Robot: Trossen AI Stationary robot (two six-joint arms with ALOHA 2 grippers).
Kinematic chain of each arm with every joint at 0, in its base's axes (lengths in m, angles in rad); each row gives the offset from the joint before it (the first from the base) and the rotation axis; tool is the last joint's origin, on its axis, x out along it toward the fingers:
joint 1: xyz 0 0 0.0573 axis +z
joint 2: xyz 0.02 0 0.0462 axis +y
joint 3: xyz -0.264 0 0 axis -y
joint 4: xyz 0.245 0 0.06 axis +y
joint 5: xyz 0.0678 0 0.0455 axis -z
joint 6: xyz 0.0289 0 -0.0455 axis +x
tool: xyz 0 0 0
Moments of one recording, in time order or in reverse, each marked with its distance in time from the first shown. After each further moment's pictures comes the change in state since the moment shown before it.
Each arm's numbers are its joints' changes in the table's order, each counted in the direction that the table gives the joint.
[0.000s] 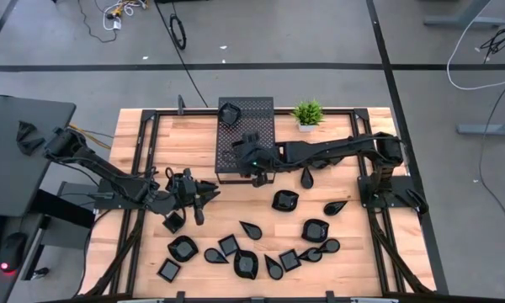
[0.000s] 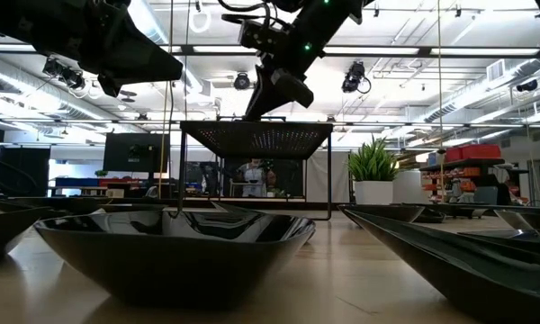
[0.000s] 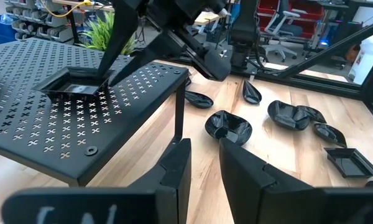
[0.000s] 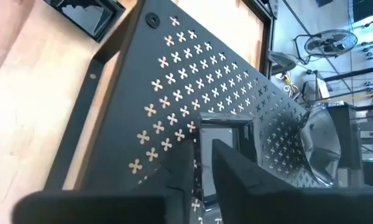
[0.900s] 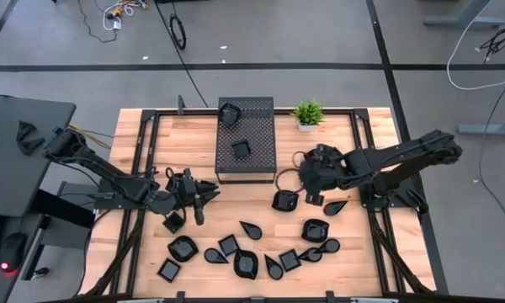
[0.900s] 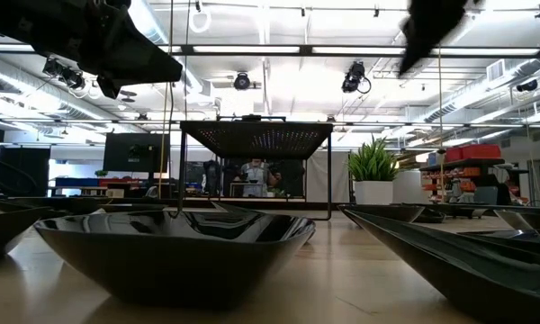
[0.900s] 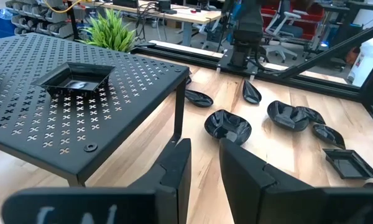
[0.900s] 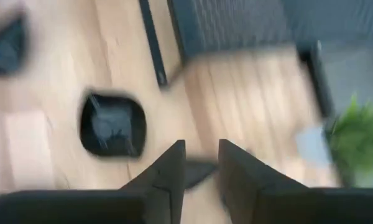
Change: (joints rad) left arm 0.000 0.000 0.000 0.009 0.001 -0.025; right arm 0.263 -0.550 -0.304 0.659 0.076 0.988
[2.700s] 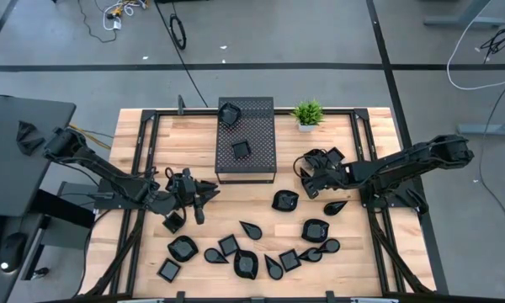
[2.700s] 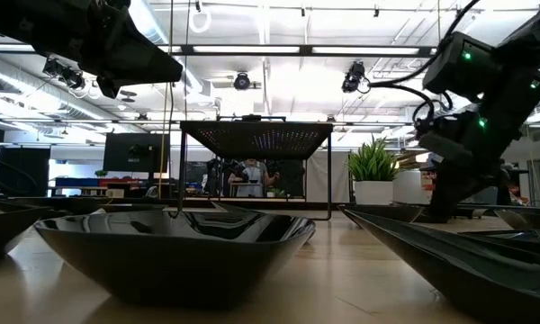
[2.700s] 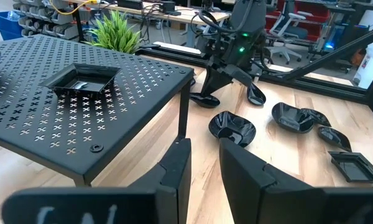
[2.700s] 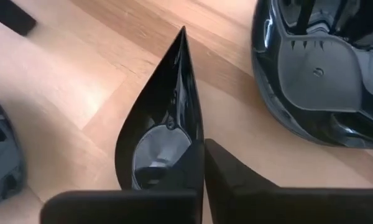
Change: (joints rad) left arm 0.000 0.000 0.000 0.000 -0.020 0.000; right arm -0.207 -0.113 -0.834 -0.846 -0.110 0.507
